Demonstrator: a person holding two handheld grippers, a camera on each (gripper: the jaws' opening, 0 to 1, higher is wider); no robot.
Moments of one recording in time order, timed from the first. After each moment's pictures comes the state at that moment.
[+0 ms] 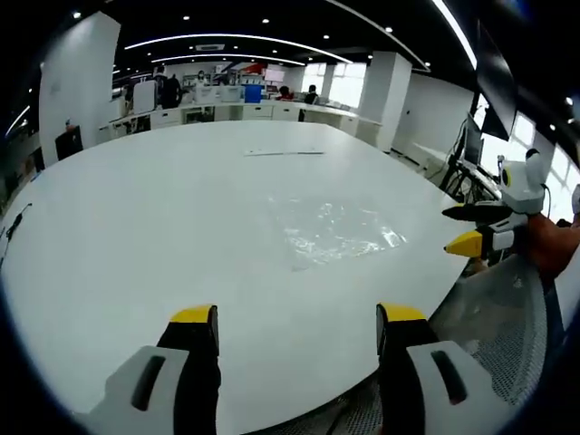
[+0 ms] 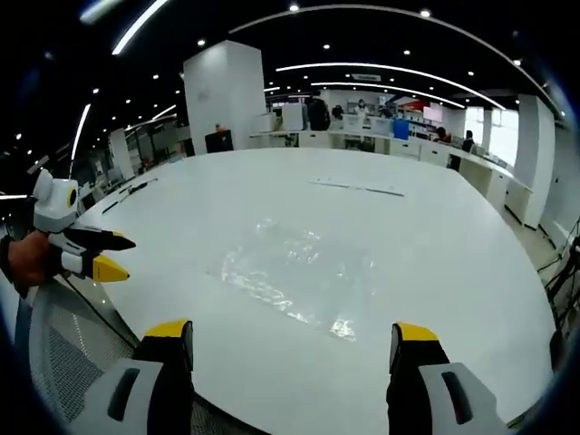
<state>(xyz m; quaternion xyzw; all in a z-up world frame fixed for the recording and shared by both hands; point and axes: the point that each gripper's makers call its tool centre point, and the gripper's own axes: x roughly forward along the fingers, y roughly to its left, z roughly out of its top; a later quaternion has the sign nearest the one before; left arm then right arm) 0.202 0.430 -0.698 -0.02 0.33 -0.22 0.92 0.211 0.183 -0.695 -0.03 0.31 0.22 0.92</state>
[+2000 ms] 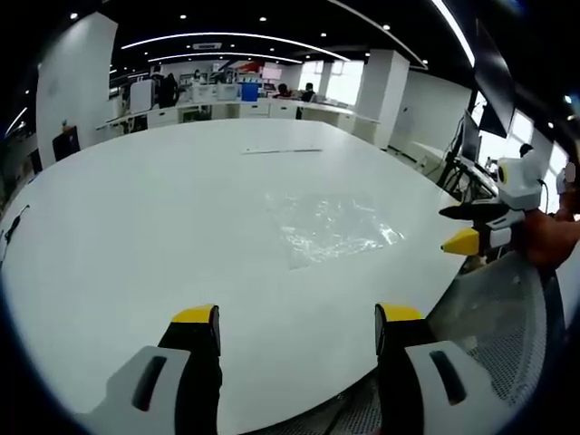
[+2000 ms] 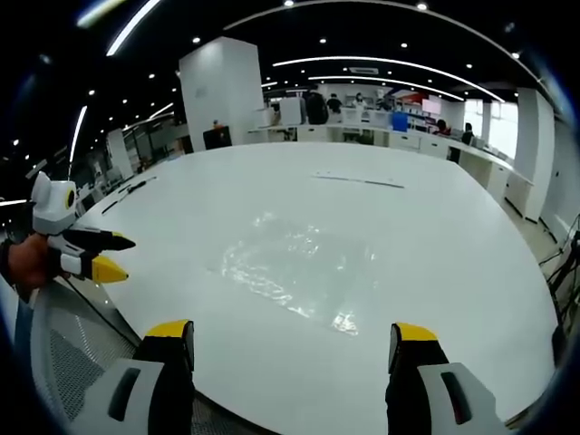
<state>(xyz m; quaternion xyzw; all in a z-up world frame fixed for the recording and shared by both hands) 0.199 0.425 -0.699 -0.02 0.33 -0.23 0.92 0.211 0.182 -0.701 -0.03 0.33 0.22 0.92</state>
